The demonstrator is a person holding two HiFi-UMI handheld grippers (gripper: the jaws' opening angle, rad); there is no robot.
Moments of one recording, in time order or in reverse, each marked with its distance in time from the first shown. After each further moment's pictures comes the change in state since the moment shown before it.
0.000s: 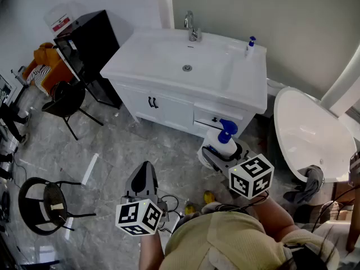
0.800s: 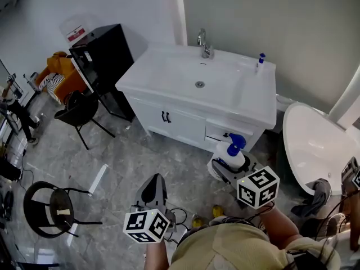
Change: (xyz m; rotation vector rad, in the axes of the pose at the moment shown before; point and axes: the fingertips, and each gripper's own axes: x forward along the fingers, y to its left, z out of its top) left arm -0.011 0.009 0.004 -0.036 -0.009 -0.013; right arm 0.003 0.009 0.006 -0.034 -0.011 0.007
